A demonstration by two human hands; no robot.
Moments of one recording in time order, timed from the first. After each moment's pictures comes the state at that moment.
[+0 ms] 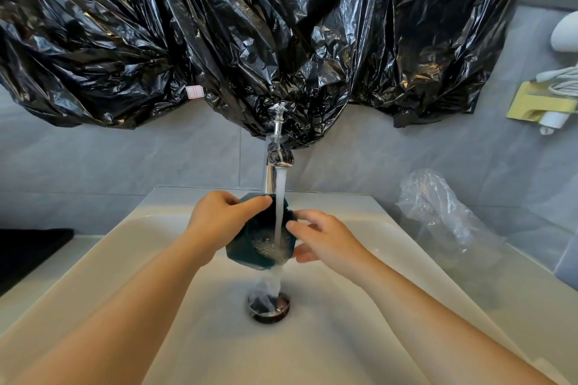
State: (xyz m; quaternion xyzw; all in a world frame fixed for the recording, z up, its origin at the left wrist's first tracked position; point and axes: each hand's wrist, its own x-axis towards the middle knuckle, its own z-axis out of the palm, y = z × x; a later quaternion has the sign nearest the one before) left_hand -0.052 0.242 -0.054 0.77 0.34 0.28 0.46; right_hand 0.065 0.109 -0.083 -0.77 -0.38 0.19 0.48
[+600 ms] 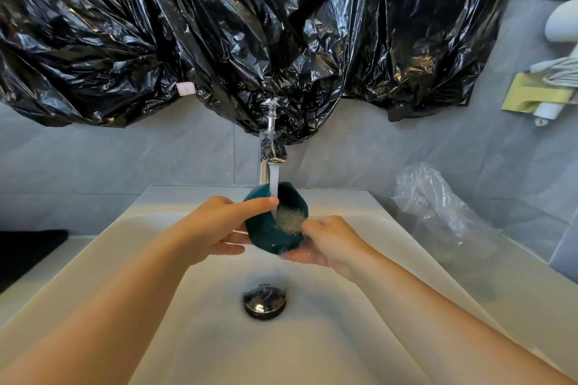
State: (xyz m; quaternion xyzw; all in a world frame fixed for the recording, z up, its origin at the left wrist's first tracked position) left_hand -0.056 0.241 -0.049 0.75 0.29 0.12 0.58; right_hand 0.069 0.110 -0.084 -0.70 -0.19 0.32 0.61
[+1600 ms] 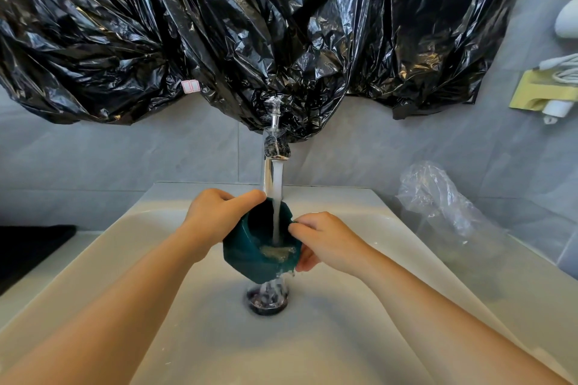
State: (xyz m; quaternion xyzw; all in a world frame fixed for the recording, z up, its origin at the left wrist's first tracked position) left_hand -0.055 0.241 -0.054 0.77 0.34 0.25 0.48; right_hand 0.061 0.100 -0.078 -0.79 -0.41 0.20 0.41
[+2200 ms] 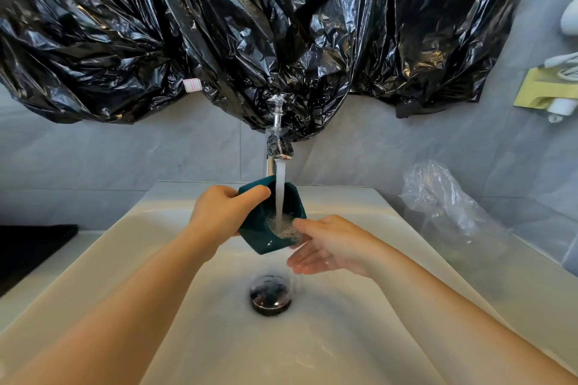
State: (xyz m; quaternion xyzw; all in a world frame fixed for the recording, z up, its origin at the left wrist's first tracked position) left_hand -0.052 0.233 -0.051 0.74 0.32 0.28 0.52; right_hand 0.061 0.099 -0.071 -0.74 -0.26 0.37 0.50
